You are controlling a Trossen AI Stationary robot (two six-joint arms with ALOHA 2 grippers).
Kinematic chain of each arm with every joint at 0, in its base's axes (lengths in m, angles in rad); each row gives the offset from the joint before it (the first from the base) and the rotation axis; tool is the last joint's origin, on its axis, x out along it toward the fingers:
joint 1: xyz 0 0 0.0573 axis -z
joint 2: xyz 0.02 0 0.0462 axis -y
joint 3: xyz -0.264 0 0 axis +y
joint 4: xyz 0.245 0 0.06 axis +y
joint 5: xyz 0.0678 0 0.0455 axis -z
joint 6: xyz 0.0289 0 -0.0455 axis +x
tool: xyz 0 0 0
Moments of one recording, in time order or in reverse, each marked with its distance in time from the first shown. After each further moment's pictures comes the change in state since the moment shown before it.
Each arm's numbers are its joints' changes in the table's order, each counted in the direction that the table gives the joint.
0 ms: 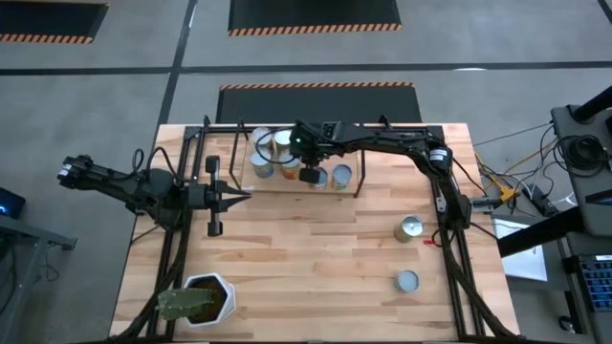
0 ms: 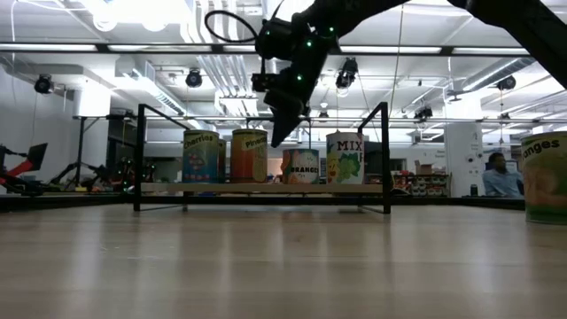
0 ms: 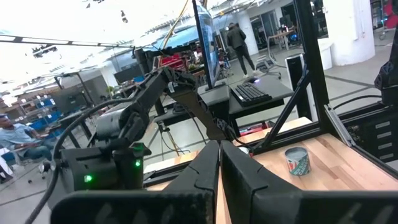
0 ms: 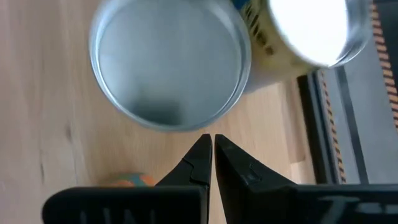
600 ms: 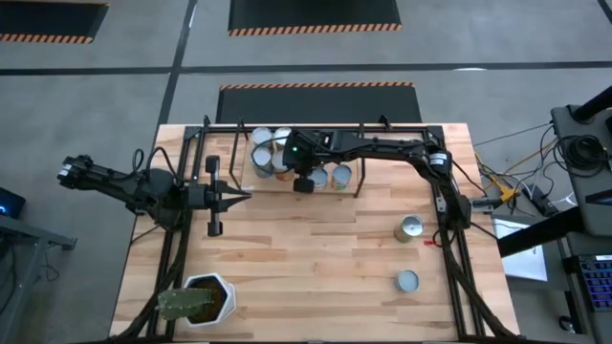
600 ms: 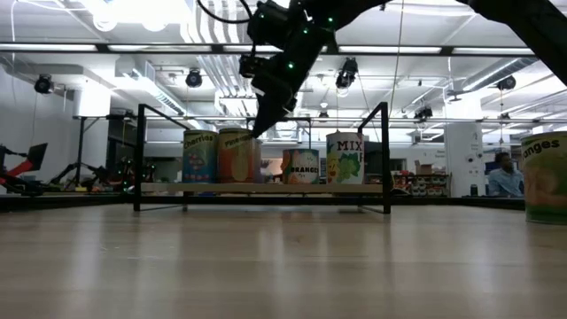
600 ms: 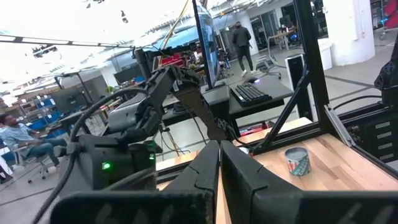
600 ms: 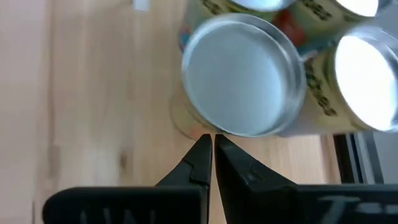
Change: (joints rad) left arm 0.000 0.000 0.000 -0.001 0.000 0.000; right arm -0.070 0.002 0.003 -0.090 -0.079 -0.019
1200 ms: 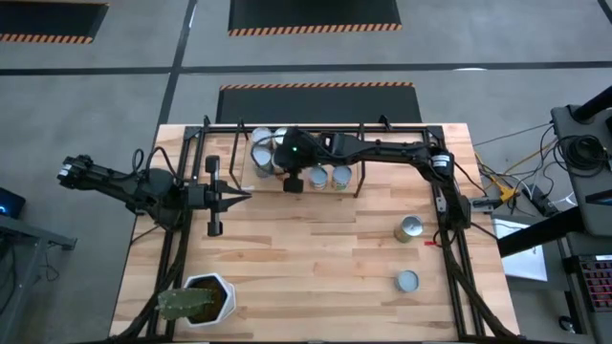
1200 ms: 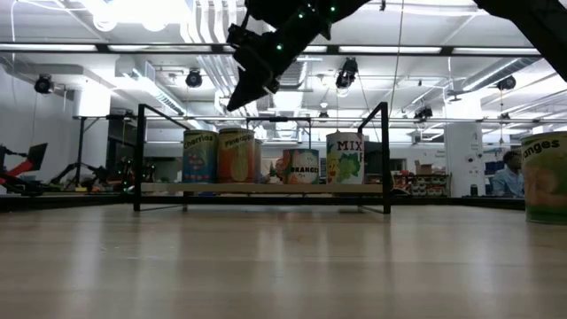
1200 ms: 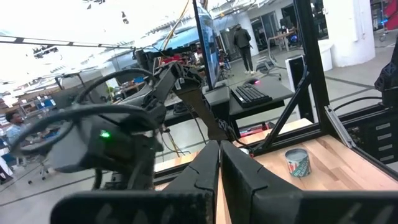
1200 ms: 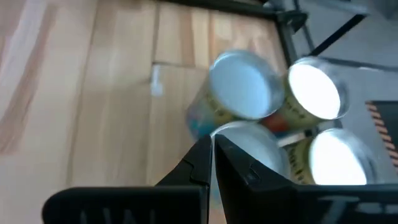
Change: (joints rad) left arm 0.000 0.000 0.000 -0.004 0.000 0.000; right arm -0.022 0.027 0.000 -0.213 -0.011 -0.030
